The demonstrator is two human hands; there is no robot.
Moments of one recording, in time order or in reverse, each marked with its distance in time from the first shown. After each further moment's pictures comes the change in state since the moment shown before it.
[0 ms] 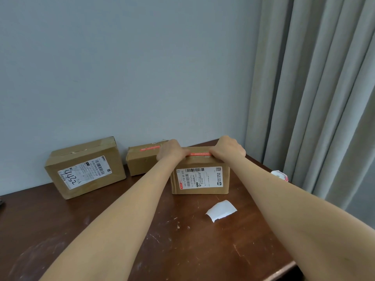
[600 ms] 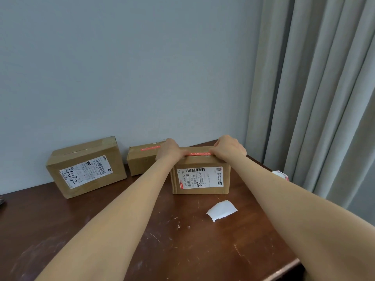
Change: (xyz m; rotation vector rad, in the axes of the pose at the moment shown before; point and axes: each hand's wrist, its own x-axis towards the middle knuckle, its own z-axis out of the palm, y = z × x) left_hand -0.009 -0.001 -0.009 -0.055 0.005 0.011; right_hand 0.004 0.004 0.002 0.017 0.010 -0.043
